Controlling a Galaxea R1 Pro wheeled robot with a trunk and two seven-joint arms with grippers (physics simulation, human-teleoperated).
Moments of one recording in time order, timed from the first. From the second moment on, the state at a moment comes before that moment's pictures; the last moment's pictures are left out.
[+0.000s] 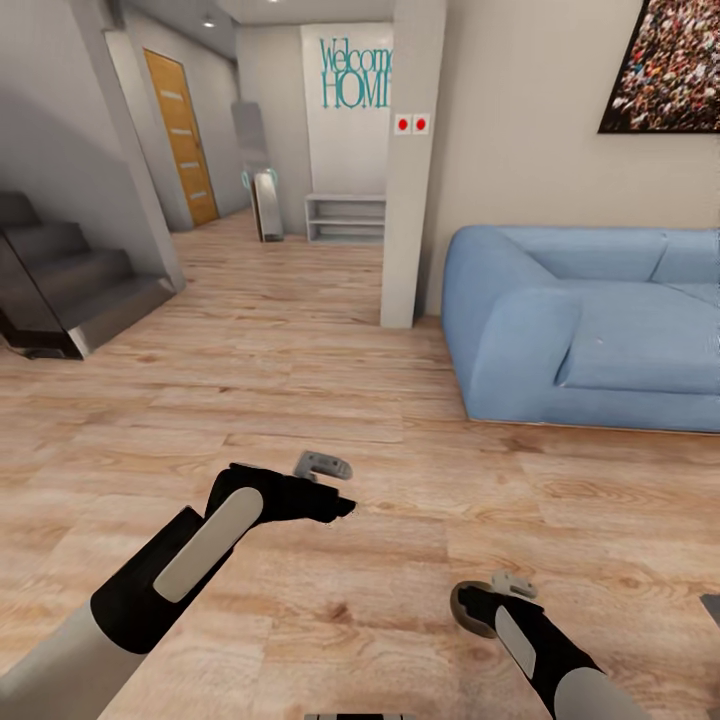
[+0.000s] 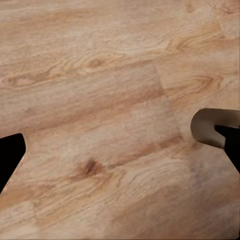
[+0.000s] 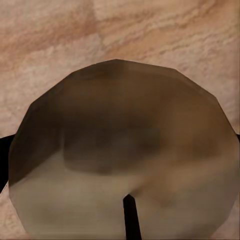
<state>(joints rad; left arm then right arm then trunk) -0.71 0.18 -0.67 -1.57 1.11 1.05 0.62 -0.58 -0.02 0.00 -0.41 -0.33 0.25 -0.12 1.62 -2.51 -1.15</state>
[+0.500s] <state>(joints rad) -0.71 0.18 -0.66 -1.55 1.10 1.05 0.77 -0.58 -0.02 0.00 -0.42 -0.34 0.25 -0.12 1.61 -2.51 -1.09</state>
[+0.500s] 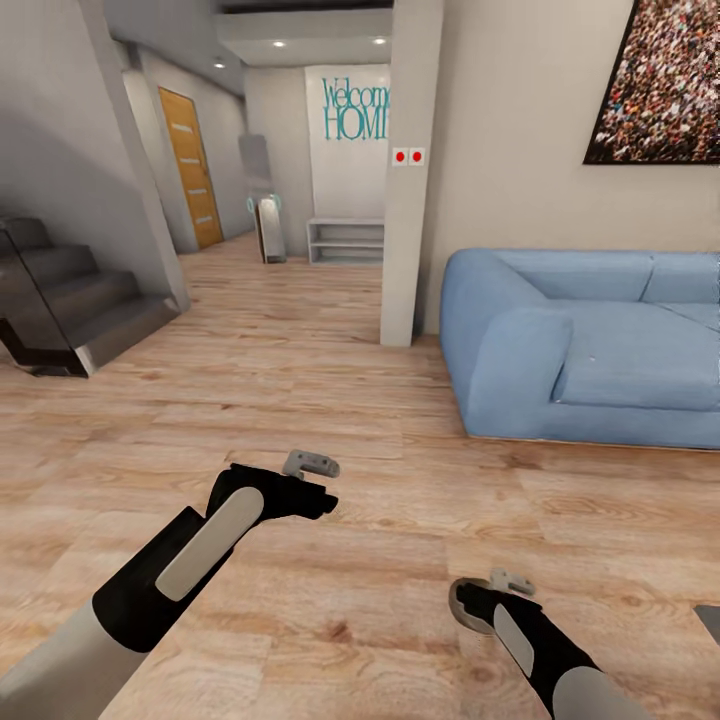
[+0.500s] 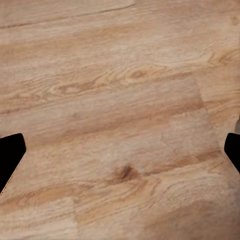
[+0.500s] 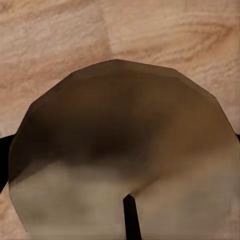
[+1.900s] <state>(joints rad) -0.71 0.18 -0.66 -1.53 1.10 1.05 0.80 -0.58 -0.02 0.00 -0.49 -0.34 0.26 -0.12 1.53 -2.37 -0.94</state>
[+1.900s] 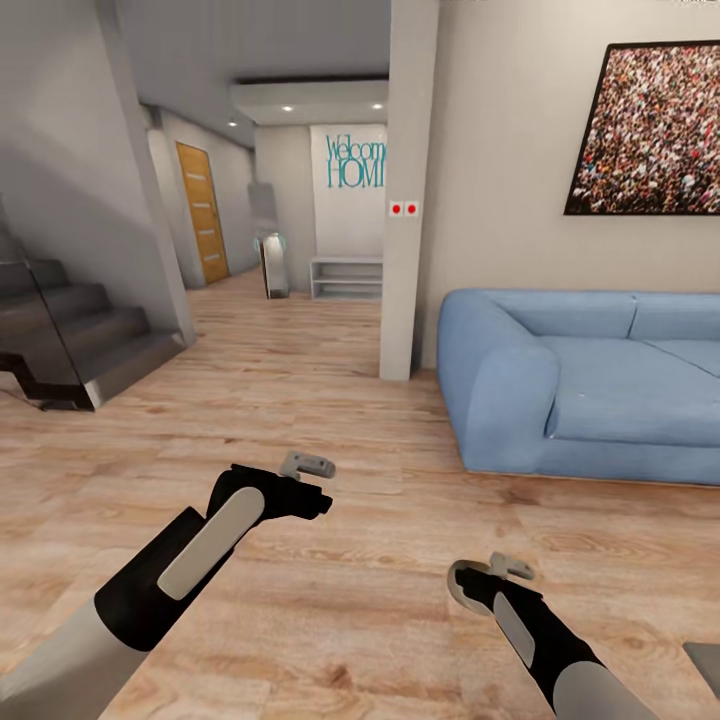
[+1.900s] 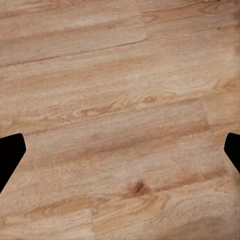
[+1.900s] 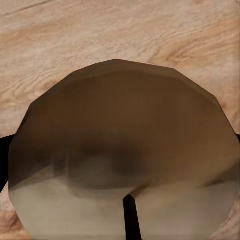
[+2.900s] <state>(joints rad) -0.72 0.17 -0.58 -1.10 1.10 1.05 0.80 -0.58 -0.01 0.00 -0.49 -0.33 0.27 -0.12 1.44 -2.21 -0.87</state>
